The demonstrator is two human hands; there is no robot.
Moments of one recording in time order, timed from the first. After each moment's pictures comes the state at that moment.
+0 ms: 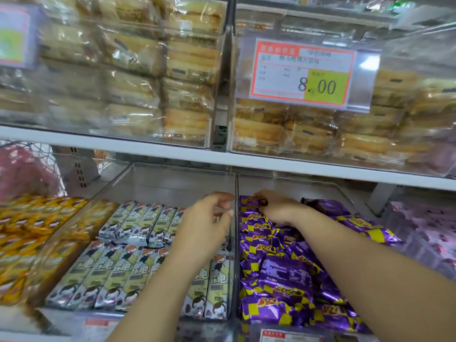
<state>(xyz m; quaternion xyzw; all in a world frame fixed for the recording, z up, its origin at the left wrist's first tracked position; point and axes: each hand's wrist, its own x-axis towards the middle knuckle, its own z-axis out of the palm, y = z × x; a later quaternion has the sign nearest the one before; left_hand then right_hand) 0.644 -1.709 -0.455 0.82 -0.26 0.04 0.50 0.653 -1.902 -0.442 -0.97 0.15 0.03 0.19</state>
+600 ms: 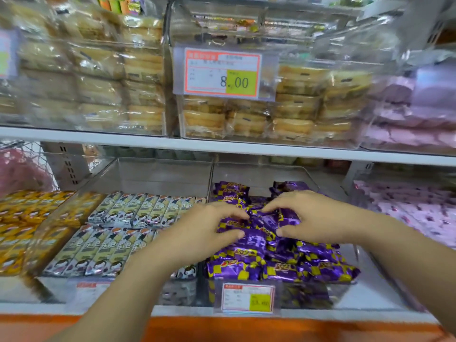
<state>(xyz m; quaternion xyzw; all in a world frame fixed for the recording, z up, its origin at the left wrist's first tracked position) 0.583 -1.718 -0.429 0.84 -0.47 -0.02 0.27 0.500 -1.926 -0.389 -1.00 -0.05 0.04 0.06</state>
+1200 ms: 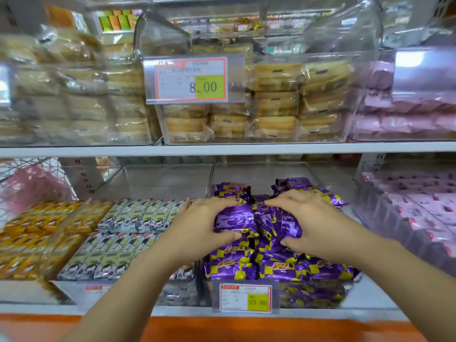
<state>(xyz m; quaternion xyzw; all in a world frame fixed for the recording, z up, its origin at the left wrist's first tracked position) 0.583 -1.726 -0.432 0.89 -0.40 0.04 0.22 0.482 -1.937 -0.421 -1.00 -0.04 -0.08 0.04</state>
